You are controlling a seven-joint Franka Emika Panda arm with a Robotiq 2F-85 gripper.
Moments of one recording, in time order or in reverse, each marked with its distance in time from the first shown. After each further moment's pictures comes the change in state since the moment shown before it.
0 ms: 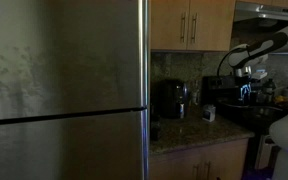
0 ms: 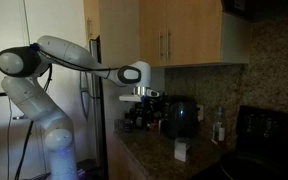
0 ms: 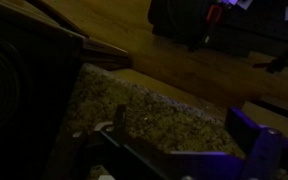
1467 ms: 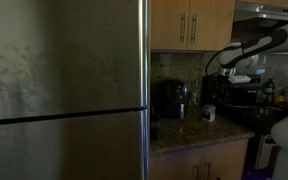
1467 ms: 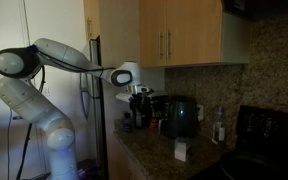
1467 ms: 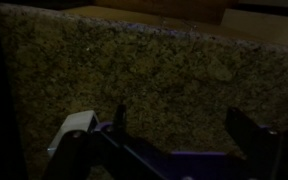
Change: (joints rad) arm 0.074 -0.081 0.142 -0.110 0.262 0.274 0.359
